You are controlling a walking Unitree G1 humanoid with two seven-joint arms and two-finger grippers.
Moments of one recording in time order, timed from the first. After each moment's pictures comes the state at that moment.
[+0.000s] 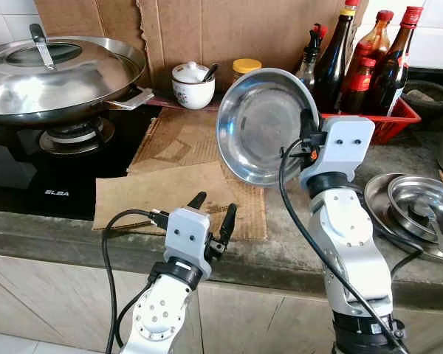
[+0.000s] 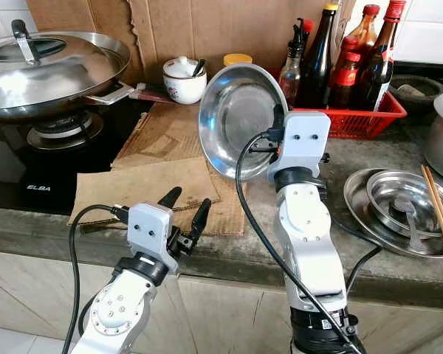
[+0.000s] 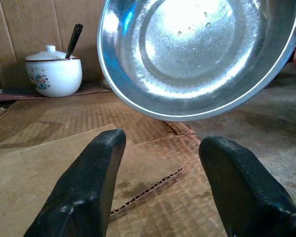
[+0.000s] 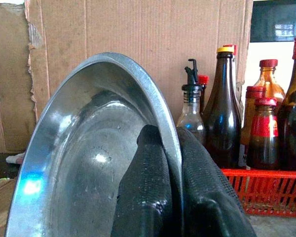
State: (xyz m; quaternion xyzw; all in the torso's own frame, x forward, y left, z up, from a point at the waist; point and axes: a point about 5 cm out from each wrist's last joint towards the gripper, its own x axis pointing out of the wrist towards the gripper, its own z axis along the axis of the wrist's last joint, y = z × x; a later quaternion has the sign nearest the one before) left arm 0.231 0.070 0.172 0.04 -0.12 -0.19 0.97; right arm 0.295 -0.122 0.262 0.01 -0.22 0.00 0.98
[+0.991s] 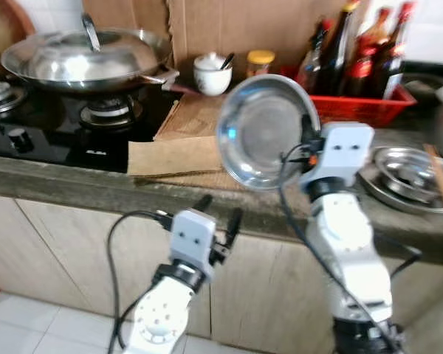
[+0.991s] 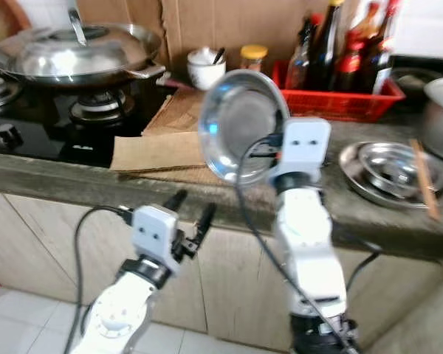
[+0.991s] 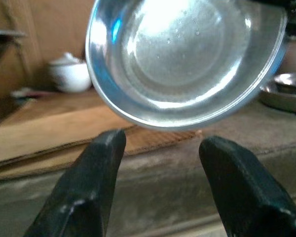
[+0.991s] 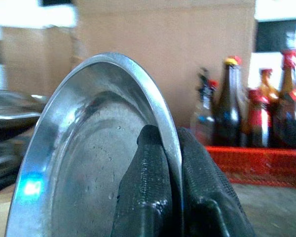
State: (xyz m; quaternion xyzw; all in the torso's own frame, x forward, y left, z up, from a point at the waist) left arm 0.231 0.071 0.172 0.05 -0.12 -0.20 0.97; right arm 0.294 -0.118 0.256 0.01 -0.21 0.01 0.98
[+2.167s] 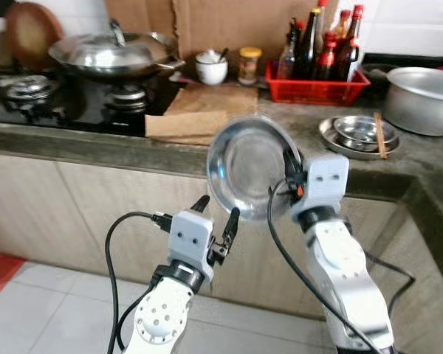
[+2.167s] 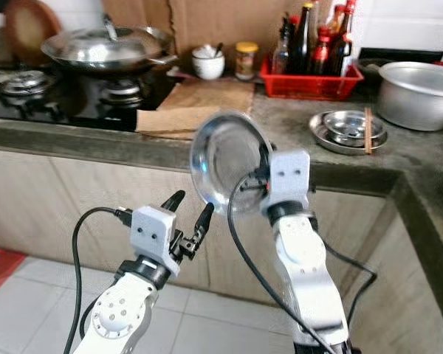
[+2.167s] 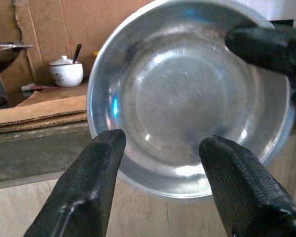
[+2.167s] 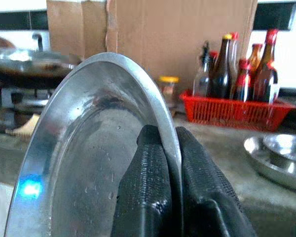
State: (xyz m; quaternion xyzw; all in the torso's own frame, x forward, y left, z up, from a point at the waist) left arm 0.230 0.070 0.169 0.04 -0.11 -0.19 0.97; right arm 0.281 -0.113 0.212 -0.01 -0.14 0.06 0.99
